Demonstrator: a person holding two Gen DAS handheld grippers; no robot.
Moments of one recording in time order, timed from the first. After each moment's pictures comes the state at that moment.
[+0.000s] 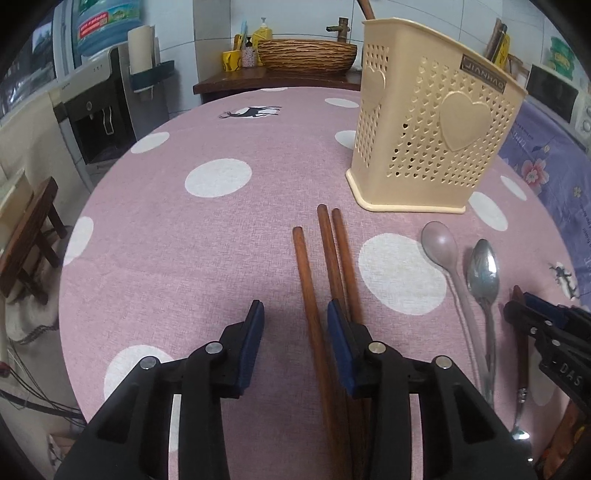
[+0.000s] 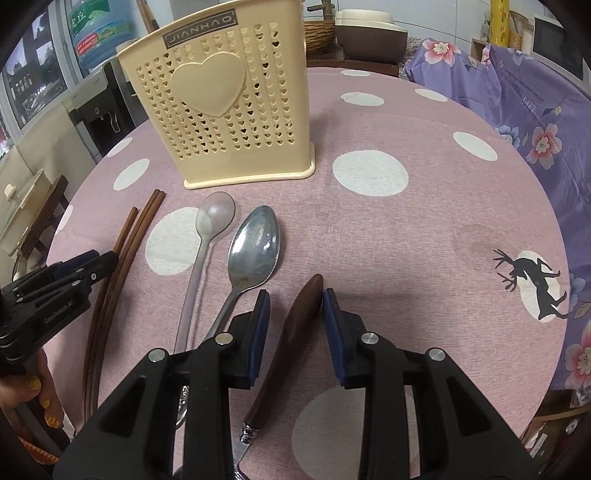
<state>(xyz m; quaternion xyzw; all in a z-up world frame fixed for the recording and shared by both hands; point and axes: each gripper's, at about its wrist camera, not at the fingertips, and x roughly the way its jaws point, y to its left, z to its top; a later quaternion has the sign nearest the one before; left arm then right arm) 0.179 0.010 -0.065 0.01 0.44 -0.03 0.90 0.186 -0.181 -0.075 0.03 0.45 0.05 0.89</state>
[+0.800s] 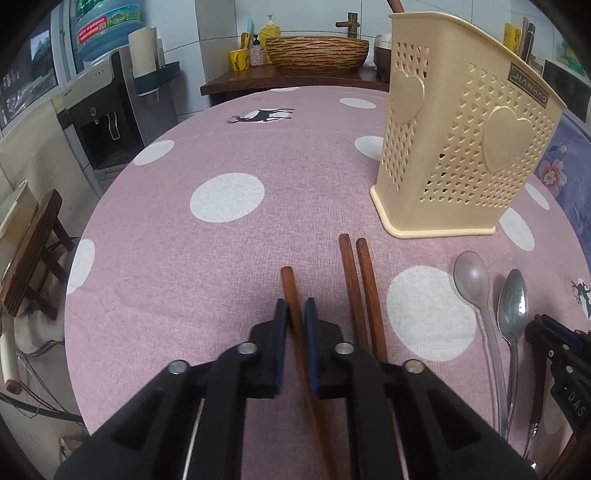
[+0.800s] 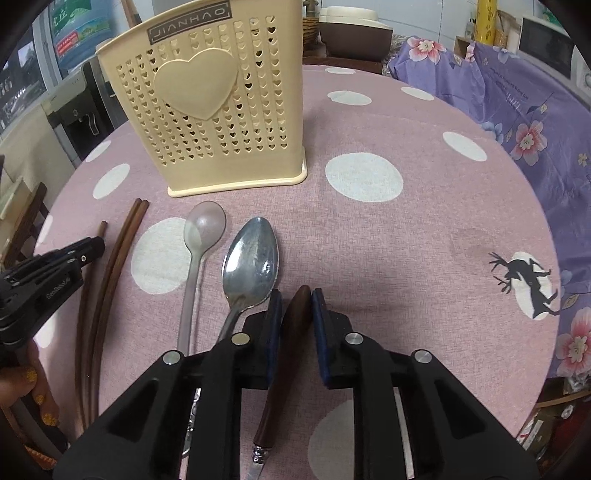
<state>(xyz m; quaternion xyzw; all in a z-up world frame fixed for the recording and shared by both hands) 0.210 0.015 -0.063 0.02 0.44 -0.01 0.90 0.199 -0.177 -0.075 0.06 0.46 0.02 0.88</state>
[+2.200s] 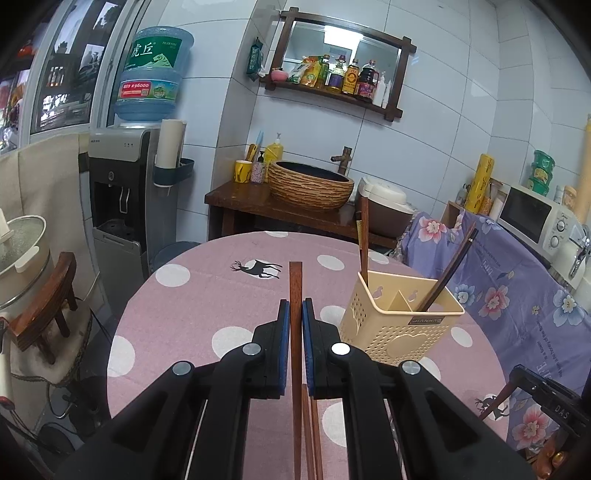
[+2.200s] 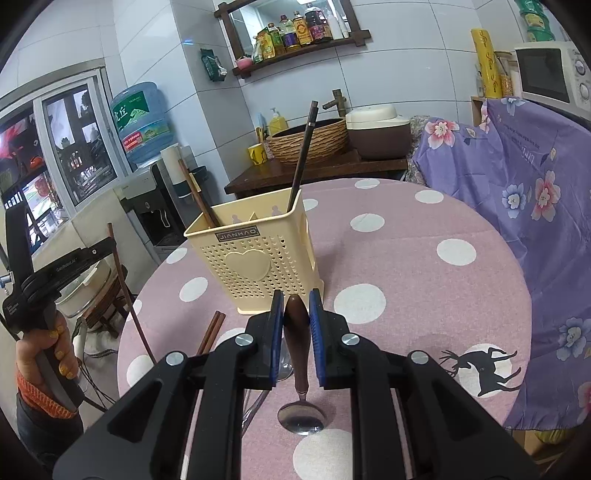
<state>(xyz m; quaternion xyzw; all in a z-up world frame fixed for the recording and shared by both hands) 0.171 0.057 0.079 -0.10 0.24 -0.06 0.97 0.152 -0.245 0.046 0.12 0.28 0.12 0.94</state>
